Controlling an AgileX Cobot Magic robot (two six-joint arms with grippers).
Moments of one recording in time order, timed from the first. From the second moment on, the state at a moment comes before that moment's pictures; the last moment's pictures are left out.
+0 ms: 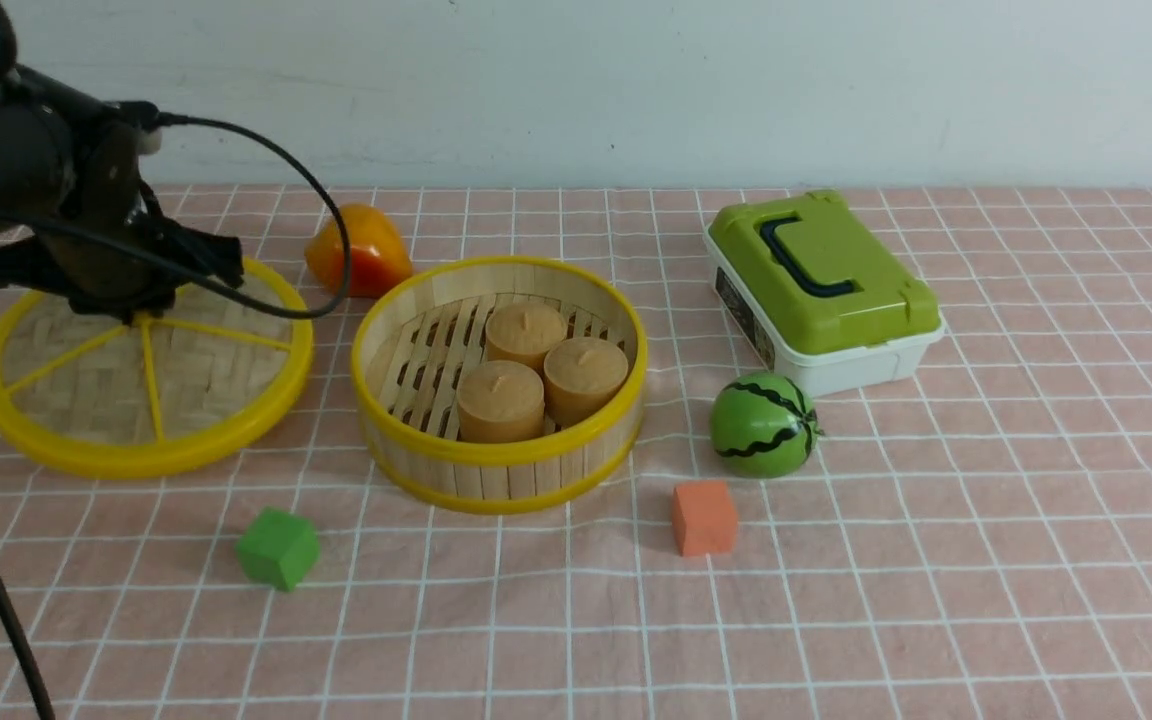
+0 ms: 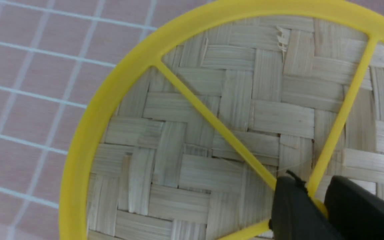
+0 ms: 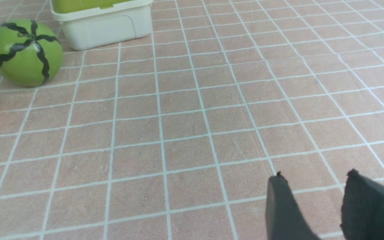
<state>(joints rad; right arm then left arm) -0.11 -0.01 0.02 0.02 0.39 0.10 -0.05 1.99 -1.58 0.41 0.64 -0.57</state>
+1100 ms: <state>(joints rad) -0.11 -0.01 0.02 0.02 0.39 0.10 -0.05 1.71 -1.58 0.22 0.61 -0.46</state>
